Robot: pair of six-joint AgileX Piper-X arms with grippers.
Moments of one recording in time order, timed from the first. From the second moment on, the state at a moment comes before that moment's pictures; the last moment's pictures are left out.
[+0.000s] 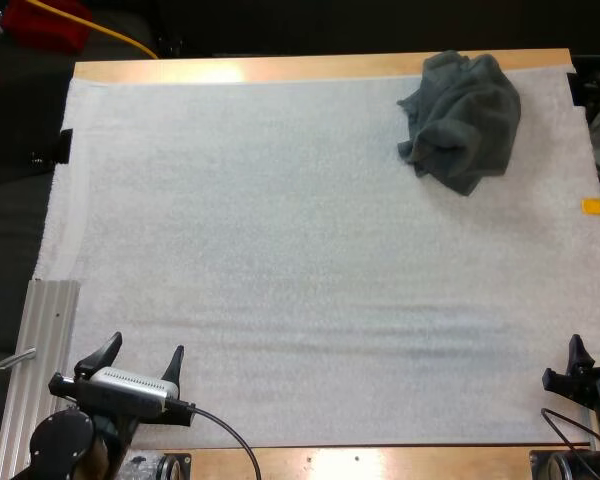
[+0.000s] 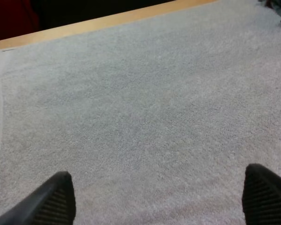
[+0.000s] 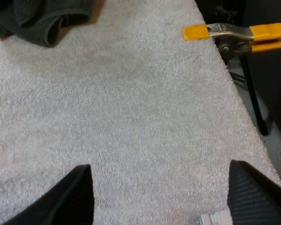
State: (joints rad) left arm -0.01 -0.01 -0.51 1.03 0.14 -1.63; right arm 0.04 -0.01 -0.39 1.06 0.17 -1.72
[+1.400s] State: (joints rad) left arm -0.10 0.36 -0.91 1.05 0.54 -1.64; right arm 0.04 0.49 -0.88 1.11 -0.40 -1.72
